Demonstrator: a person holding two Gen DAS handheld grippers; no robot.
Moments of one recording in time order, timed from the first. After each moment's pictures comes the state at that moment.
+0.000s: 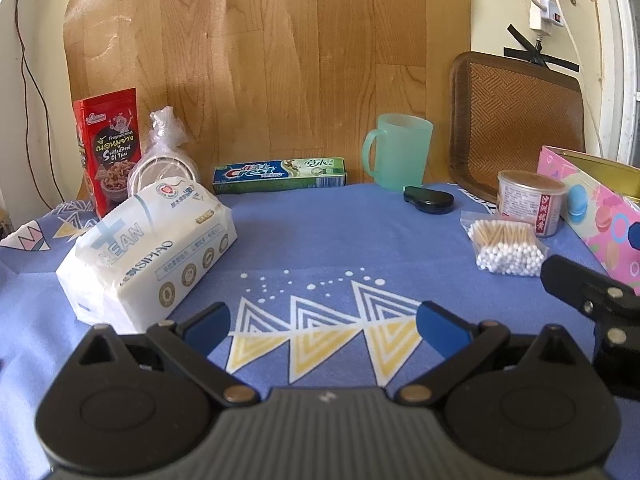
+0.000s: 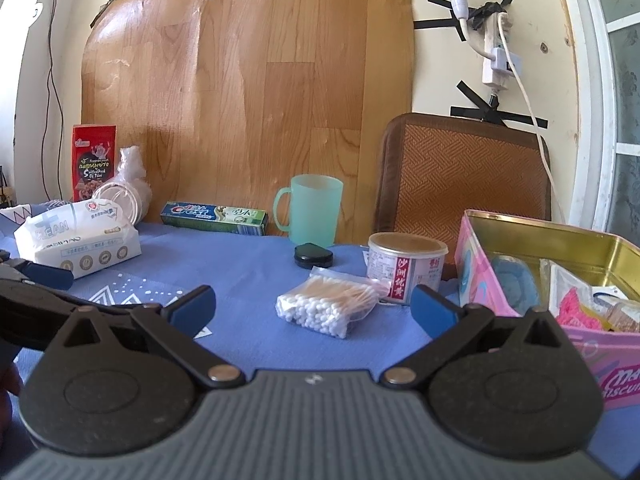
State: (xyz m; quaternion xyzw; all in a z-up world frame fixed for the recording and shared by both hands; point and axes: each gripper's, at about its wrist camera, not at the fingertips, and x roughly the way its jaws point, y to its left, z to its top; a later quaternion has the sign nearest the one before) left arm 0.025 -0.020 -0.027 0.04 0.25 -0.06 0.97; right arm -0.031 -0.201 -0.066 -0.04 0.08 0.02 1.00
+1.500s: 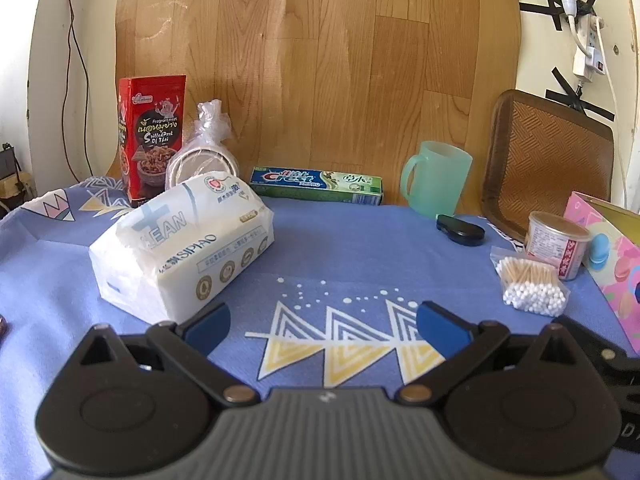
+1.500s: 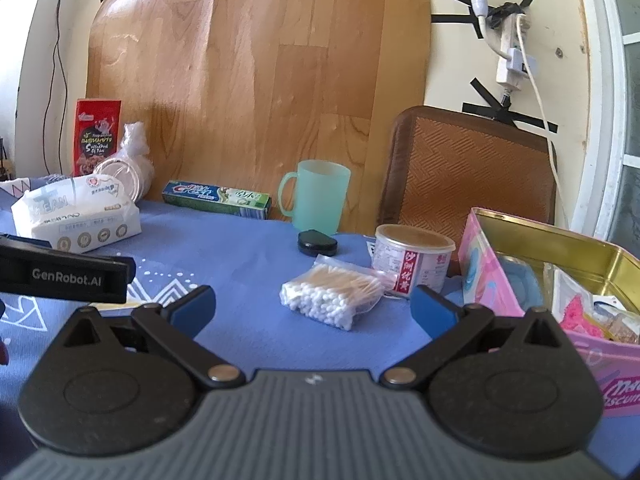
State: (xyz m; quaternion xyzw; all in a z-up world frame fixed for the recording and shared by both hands) left arm 0.025 0.003 -0.023 -0.02 0.23 -0.02 0.97; right arm -0.024 -0.194 -0.069 -0.07 0.10 0.03 0.99
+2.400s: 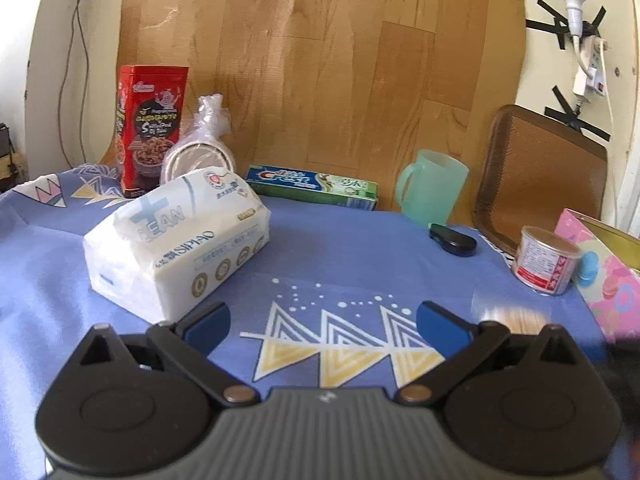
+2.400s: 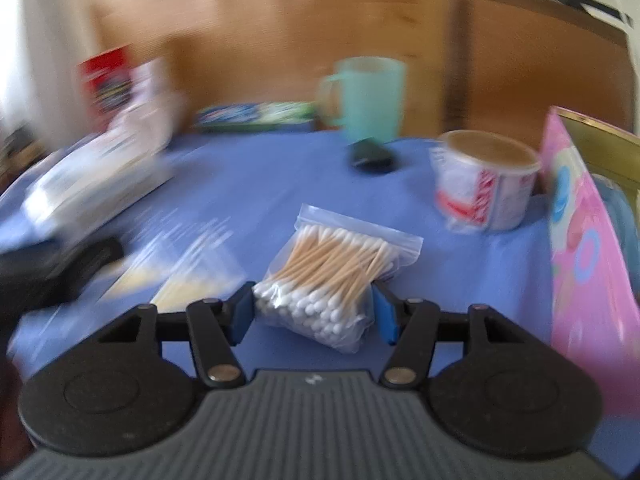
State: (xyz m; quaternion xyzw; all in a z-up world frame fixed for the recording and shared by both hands) left arm 0.024 0.011 -0.024 -0.06 0.23 -0.04 0.97; right arm 0.021 -0.200 -0.069 -0.02 0.28 0.14 0.95
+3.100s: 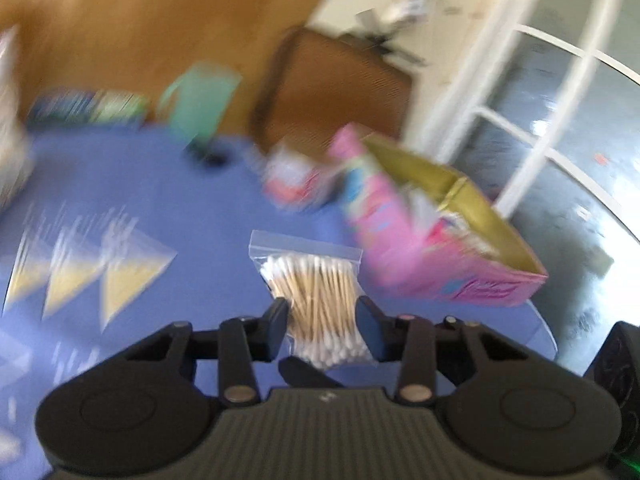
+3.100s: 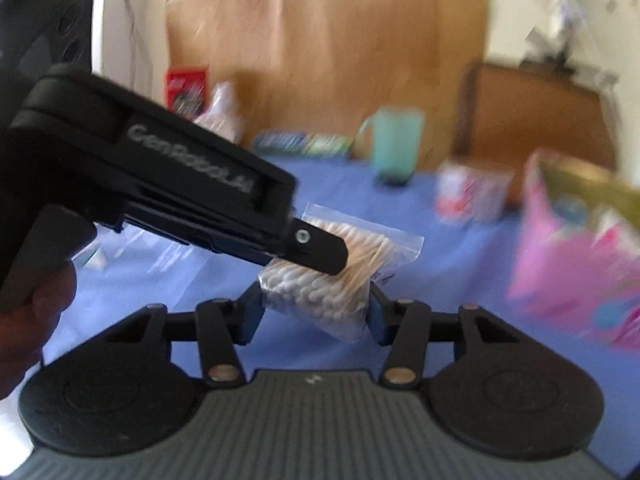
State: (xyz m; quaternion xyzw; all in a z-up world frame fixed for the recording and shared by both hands) left arm -0.009 -0.080 0.014 -0.07 0.32 -0.34 0.88; right arm -0.080 -0.223 -0.075 -0.06 0.15 0.15 0.97
